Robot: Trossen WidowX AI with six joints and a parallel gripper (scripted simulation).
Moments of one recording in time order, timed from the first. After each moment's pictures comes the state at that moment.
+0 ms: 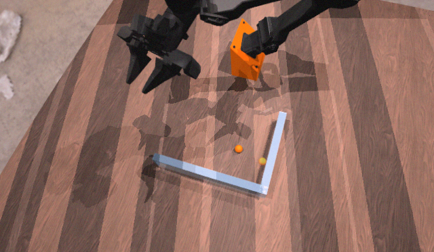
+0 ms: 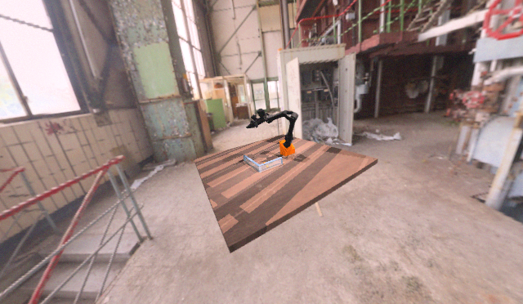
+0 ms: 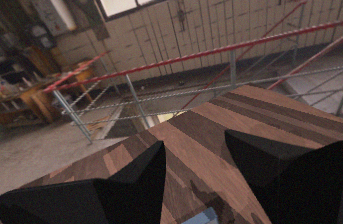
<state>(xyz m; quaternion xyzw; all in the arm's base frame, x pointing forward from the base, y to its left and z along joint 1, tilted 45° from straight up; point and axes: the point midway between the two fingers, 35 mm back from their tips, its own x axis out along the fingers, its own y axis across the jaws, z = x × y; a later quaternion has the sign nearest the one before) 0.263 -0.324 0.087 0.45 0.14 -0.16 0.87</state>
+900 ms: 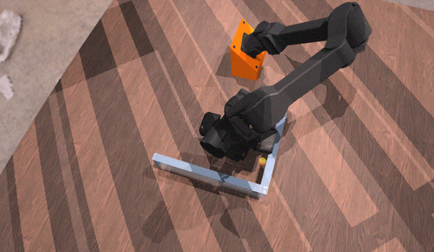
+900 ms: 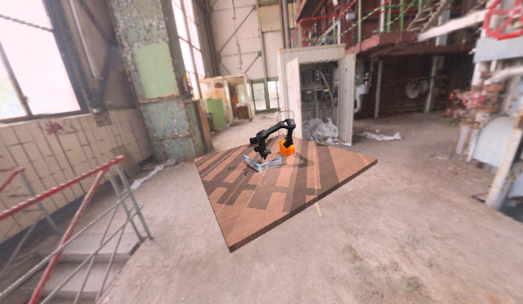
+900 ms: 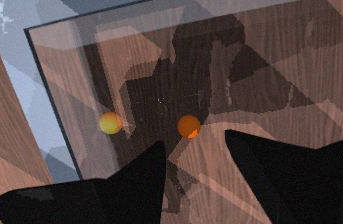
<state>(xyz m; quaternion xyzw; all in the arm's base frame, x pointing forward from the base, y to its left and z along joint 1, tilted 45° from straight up) 0.314 -0.018 0.040 0.33 0.60 0.21 0.69</state>
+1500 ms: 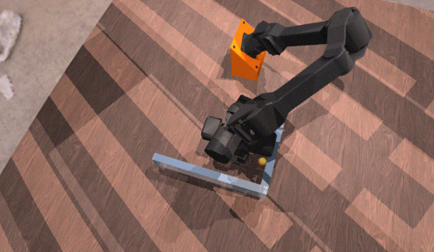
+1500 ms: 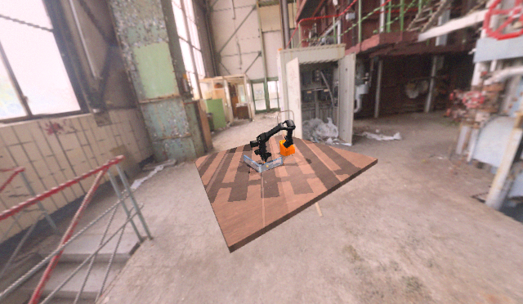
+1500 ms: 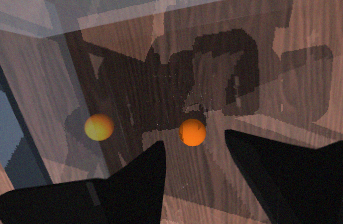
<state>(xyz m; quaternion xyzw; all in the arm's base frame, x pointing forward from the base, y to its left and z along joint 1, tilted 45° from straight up) 0.316 0.000 0.024 0.33 0.61 0.21 0.69</state>
